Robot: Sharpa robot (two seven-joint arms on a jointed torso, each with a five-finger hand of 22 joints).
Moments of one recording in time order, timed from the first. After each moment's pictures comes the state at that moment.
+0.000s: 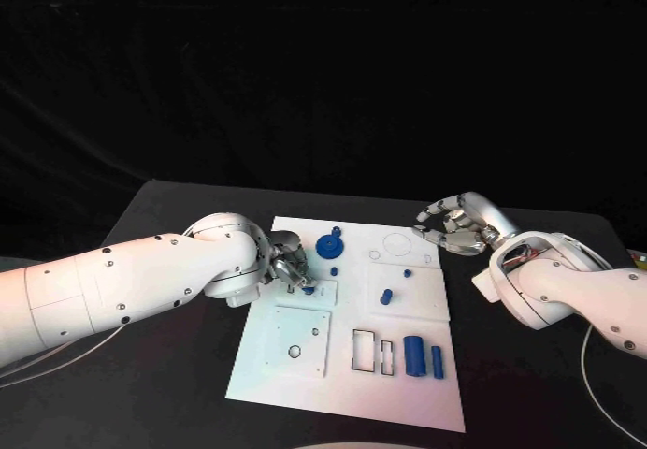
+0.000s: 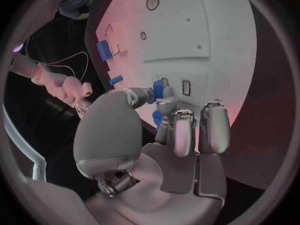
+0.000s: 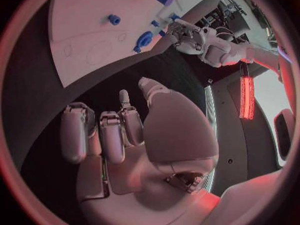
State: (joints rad) left arm 1.23 -0.76 -0.04 1.56 -1.08 0.08 -0.56; left_hand 1.20 -0.29 0.82 0.30 0.14 0.88 0.05 0.78 0.67 1.30 -0.04 1.15 0.84 1.47 -0.09 1.54 1.31 0.07 1.38 0.02 1.46 1.27; right arm 1.24 -0.94 -0.14 1.63 -1.02 -0.63 -0.08; right_hand 1.30 -0.17 0.27 0.26 0.31 0.90 0.16 0.19 0.49 1.41 0.07 1.40 1.31 1.47 0.01 1.55 1.31 0.05 1.44 0.10 1.36 1.31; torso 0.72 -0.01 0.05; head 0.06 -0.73
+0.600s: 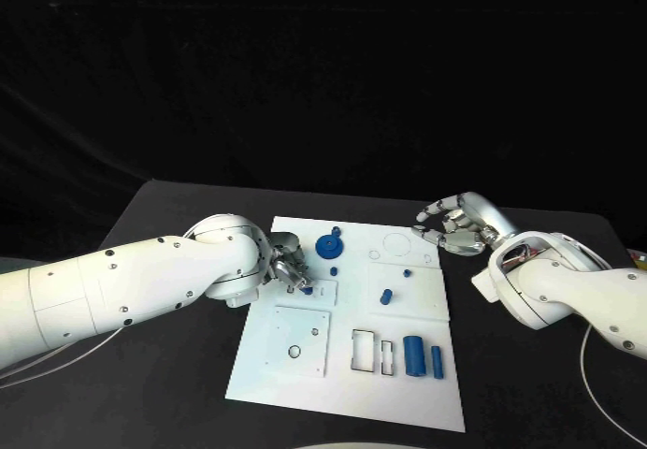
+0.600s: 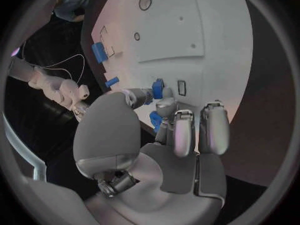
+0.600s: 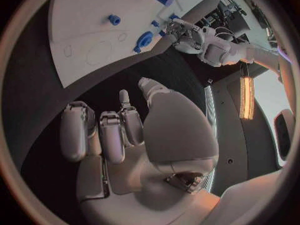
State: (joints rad) left arm 1.22 -0.75 -0.04 1.55 -1.11 0.08 -0.58; left_hand 1.18 -0.29 0.82 0.30 0.17 0.88 0.05 0.78 0.73 1.31 -0.05 1.16 0.86 1.46 -0.09 1.54 1.31 0.07 1.39 0.02 1.47 1.29; right arm 1.24 -0.94 -0.14 1.62 -1.03 -0.63 -0.08; right_hand 1.30 -0.17 0.27 0.26 0.31 0.90 0.16 0.19 0.49 1.41 0.07 1.40 1.31 1.47 0.01 1.54 1.31 0.05 1.44 0.10 1.34 1.31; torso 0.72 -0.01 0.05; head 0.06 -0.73
